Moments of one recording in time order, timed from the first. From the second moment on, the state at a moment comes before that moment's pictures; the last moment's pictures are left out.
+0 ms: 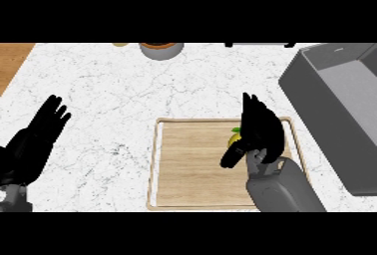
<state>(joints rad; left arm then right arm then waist) -0.02 0.44 -0.01 -1.60 0.43 0.10 0.18 -0.43 -0.01 0.34 -1.62 0.86 0.32 1.17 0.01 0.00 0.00</state>
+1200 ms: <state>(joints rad) -0.02 0.41 0.03 -1.61 0.40 0.06 0.19 -0.47 -0.02 0.30 -1.41 0.84 0.30 1.15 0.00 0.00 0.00</state>
